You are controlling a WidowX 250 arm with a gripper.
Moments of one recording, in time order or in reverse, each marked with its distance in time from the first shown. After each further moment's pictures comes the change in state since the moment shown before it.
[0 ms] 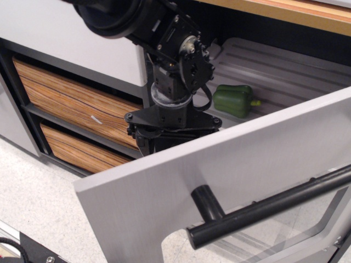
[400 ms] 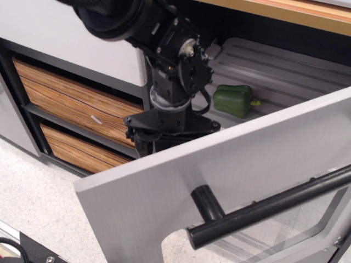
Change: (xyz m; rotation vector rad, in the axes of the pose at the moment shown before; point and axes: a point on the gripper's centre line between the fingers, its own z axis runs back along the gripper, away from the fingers) arm -0.006 0.002 -0.003 0.011 0.027 0.011
